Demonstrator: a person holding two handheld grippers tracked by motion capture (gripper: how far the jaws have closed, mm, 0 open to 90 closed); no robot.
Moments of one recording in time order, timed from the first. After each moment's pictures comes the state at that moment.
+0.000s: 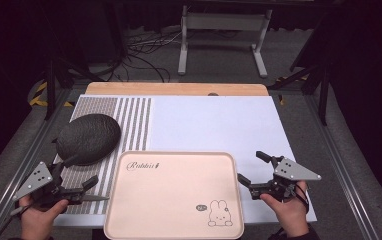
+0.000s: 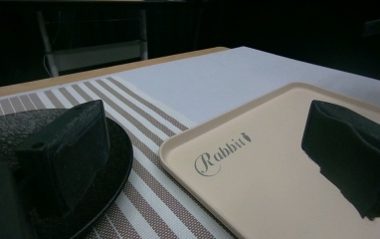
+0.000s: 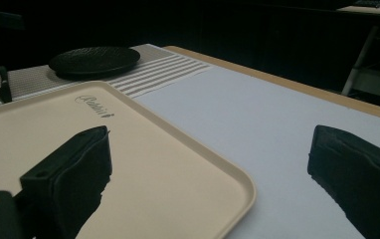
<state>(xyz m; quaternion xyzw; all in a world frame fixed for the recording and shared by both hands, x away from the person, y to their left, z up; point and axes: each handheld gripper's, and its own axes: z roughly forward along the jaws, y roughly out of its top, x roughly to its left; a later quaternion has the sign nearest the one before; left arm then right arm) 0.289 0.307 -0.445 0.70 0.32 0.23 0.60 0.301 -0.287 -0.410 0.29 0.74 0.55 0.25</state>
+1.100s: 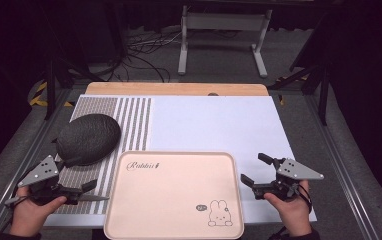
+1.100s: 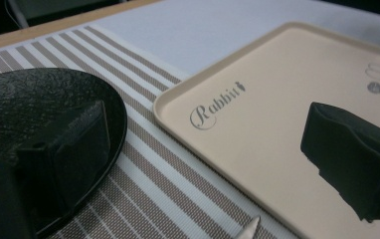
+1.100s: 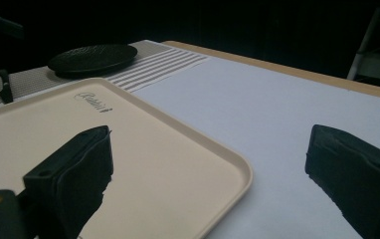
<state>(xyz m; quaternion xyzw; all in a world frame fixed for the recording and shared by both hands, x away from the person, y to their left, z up) 0.301 0.313 -0.424 0.80 0.30 0.17 0.49 0.304 -0.297 -0.418 0.31 0.74 0.55 0.23</state>
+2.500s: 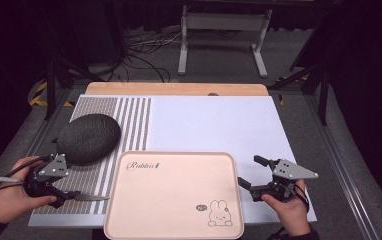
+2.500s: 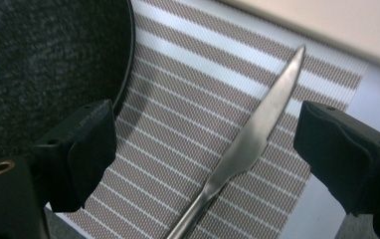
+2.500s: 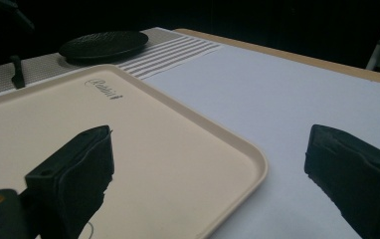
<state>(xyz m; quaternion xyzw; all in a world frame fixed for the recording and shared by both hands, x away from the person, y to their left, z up) 0.322 0.323 -0.406 0.95 0.21 0.13 0.20 0.306 -0.292 -0.424 0.30 0.76 0.54 0.21</state>
